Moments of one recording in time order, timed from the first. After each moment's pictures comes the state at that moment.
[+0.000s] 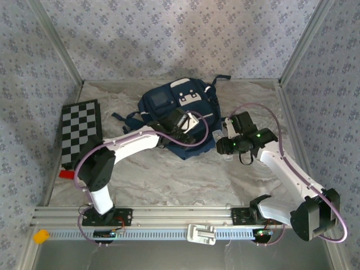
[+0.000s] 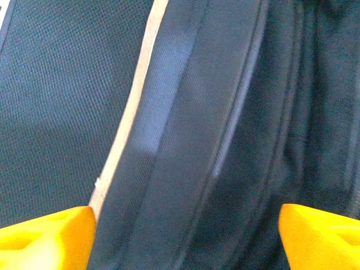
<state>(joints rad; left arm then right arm) -0.82 1.78 1.29 -0.38 -0.13 0.14 0.40 1.15 0.98 -0.89 -0.14 0.23</state>
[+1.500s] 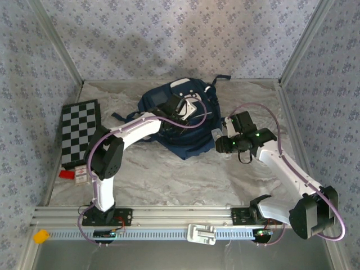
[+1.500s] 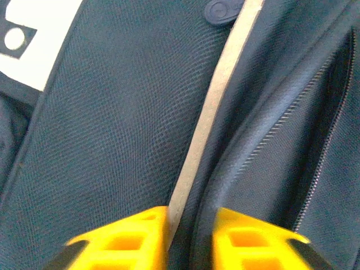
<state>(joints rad) -0.70 1.93 1.50 -0.46 -0.01 0.13 0.39 1.18 0.96 -0.83 -0.17 0.23</state>
